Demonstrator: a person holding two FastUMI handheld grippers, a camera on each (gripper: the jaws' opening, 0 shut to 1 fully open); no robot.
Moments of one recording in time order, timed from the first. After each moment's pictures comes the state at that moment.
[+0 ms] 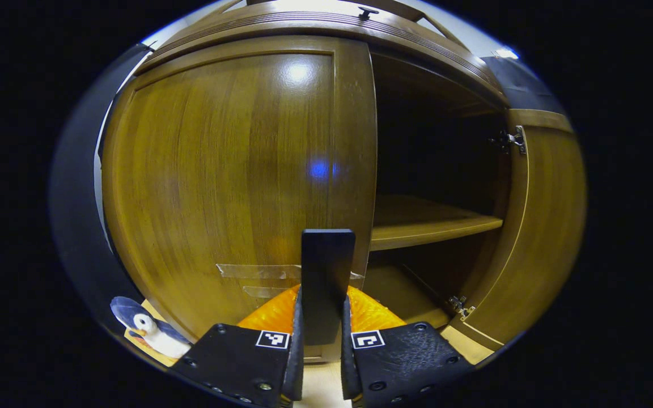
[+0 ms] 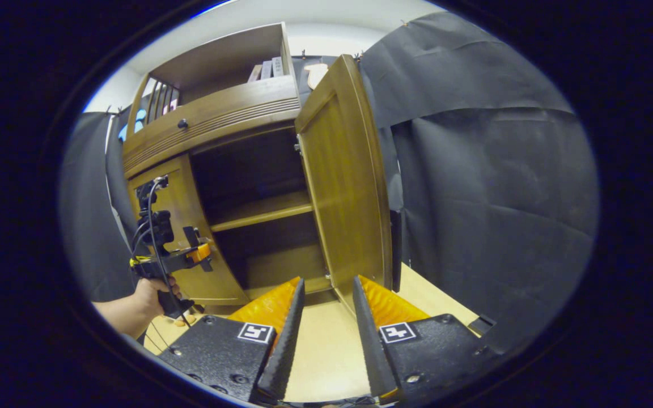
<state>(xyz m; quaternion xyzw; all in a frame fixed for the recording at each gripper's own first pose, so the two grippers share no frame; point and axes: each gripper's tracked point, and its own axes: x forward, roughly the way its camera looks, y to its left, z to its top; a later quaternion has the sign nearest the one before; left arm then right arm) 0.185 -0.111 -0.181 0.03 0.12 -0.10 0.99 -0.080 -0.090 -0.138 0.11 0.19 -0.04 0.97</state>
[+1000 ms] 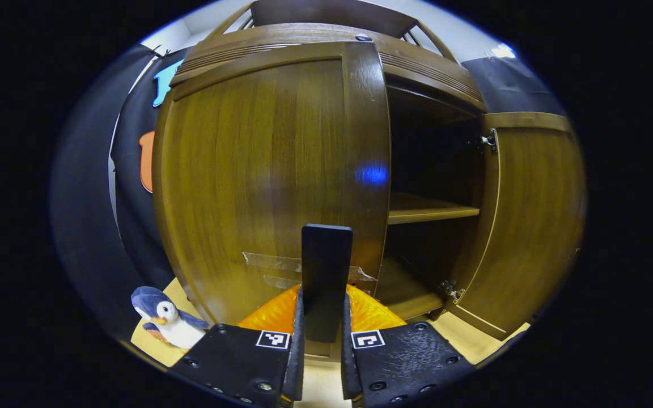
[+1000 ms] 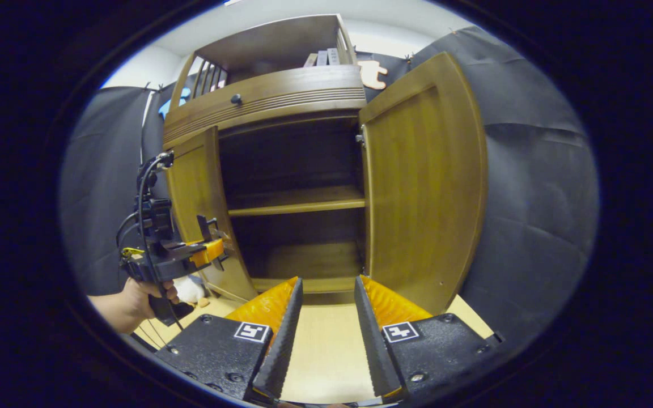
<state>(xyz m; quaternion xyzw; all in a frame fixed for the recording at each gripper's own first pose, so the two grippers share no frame) 0.110 -0.086 -0.176 0.04 0.11 -0.09 0.99 -0.060 -0.024 -0.151 0.05 0.20 0.06 0.98</state>
